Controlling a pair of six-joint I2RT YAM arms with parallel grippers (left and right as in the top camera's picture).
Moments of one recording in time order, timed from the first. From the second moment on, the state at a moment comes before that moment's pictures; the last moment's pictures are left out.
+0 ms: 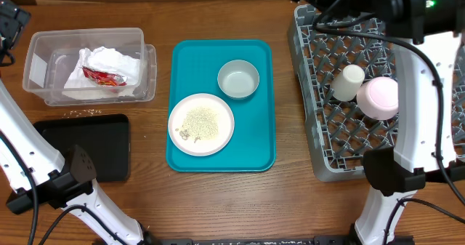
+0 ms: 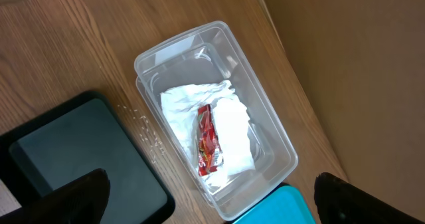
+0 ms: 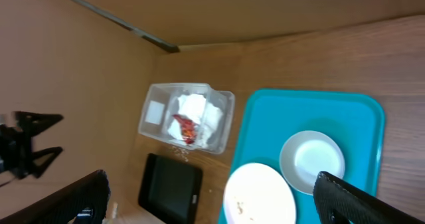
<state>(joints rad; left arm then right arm) 0.48 2.08 2.85 -1.69 -0.03 -0.67 0.21 2.03 2.69 -1.35 -0.57 0.46</state>
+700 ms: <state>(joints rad) 0.48 2.08 2.85 -1.69 -0.03 -0.67 0.54 2.04 1.98 -0.78 -0.07 0.49</state>
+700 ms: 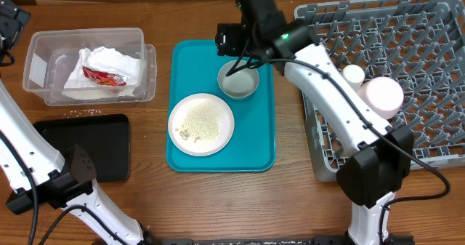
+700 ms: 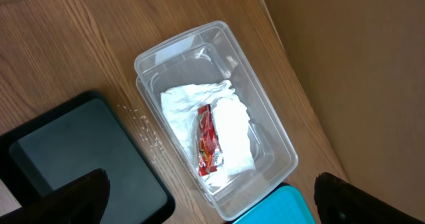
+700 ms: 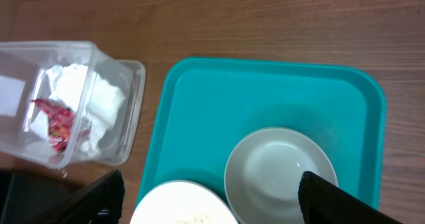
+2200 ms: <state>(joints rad) 0.48 2.08 2.85 -1.69 -0.03 -0.67 0.67 2.38 1.95 -0.72 0.13 0.68</state>
